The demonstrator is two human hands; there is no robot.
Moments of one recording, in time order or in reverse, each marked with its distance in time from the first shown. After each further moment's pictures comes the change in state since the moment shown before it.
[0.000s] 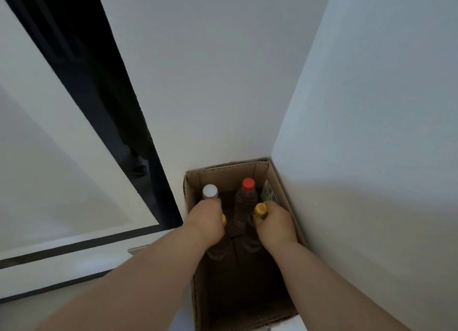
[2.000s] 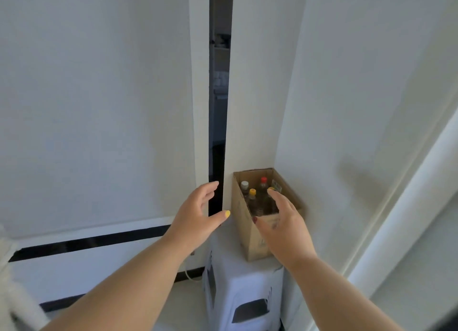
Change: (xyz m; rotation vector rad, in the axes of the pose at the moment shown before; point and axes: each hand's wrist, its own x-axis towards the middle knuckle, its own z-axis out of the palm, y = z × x) left_hand -0.492 -0.117 -0.012 -0.715 0.518 0.439; right_hand -0.482 -0.088 -0.060 0.165 0.276 -0.445
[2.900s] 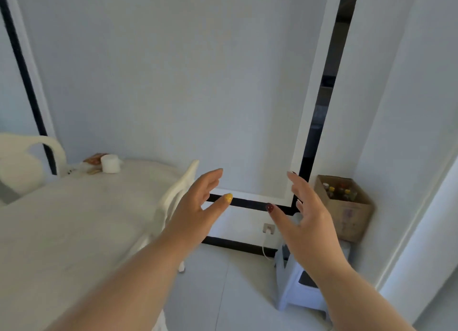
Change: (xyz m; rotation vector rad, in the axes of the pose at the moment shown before) left_hand -0.549 0.137 -0.152 -0.041 0.459 0.100; right_hand -0.450 -0.237 -0.091 0.331 -0.161 -0.451
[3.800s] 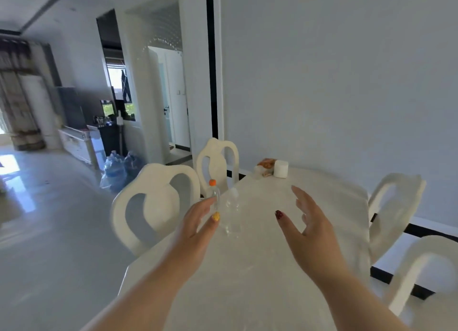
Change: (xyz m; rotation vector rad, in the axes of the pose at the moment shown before) left_hand -0.252 -0.108 -0.619 0.219 0.434 -0.193; right_hand -0.141 -0.348 0.530 0.288 -0.304 -0.087
